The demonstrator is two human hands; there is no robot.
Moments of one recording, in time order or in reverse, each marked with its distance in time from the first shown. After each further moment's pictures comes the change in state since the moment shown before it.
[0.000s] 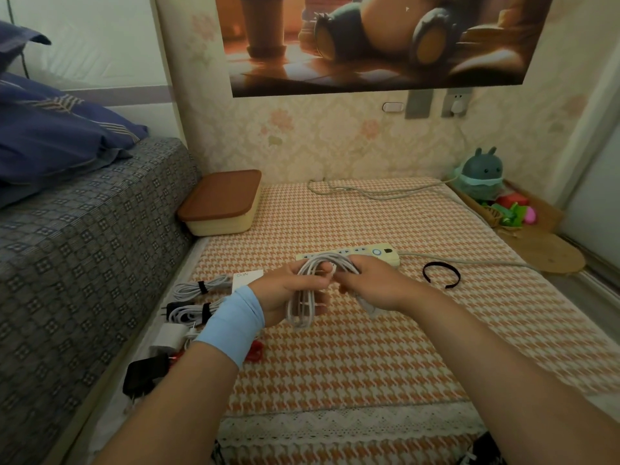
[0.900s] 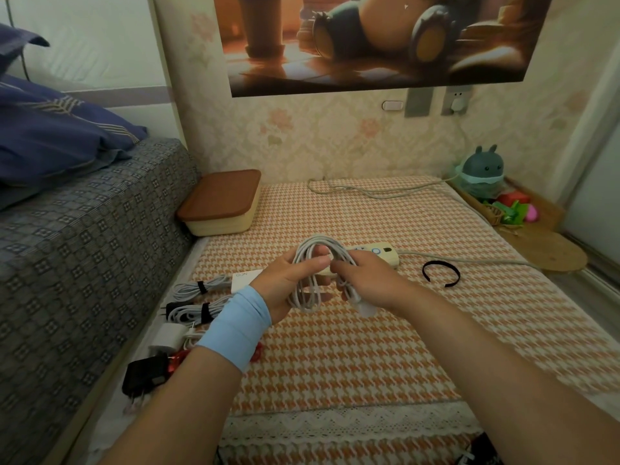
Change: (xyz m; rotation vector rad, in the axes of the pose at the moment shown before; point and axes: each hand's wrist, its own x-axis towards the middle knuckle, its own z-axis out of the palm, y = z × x) left_hand 0.005 0.001 0.010 -0.075 0.198 0.141; right_hand 0.002 -0.007 0.006 0.177 0.090 0.034
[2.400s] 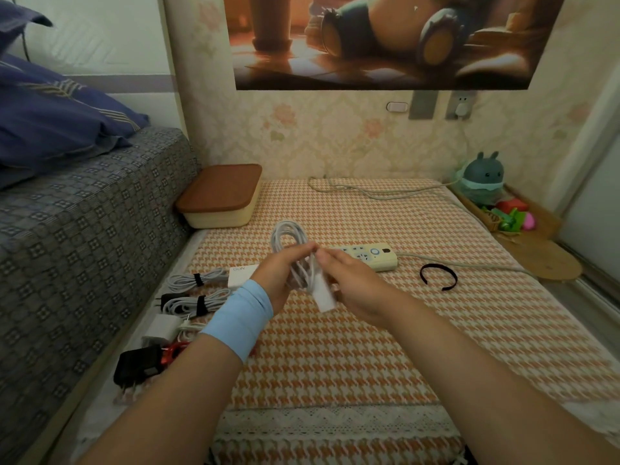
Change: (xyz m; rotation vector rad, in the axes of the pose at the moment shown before) left_hand 0.015 -0.008 -0.008 -0.007 0.212 0.034; right_hand -0.002 -0.004 0.027 0.502 -0.118 0.028
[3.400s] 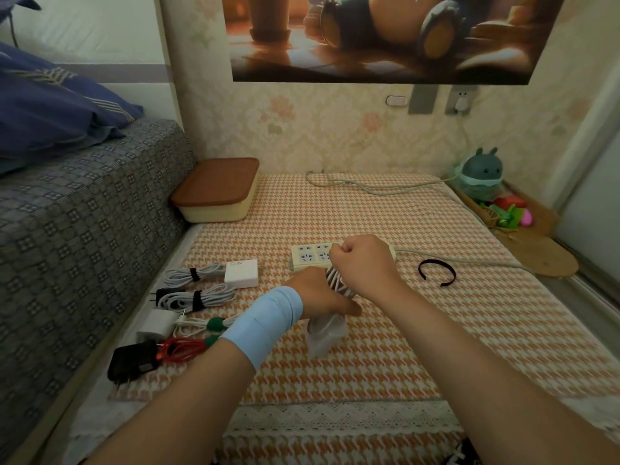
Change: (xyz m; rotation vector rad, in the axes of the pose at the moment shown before) left_hand -0.003 -0.018 0.035 1.012 -0.210 -0.058; right_hand 0.011 -0.009 -0.017 -0.767 0.476 -0.202
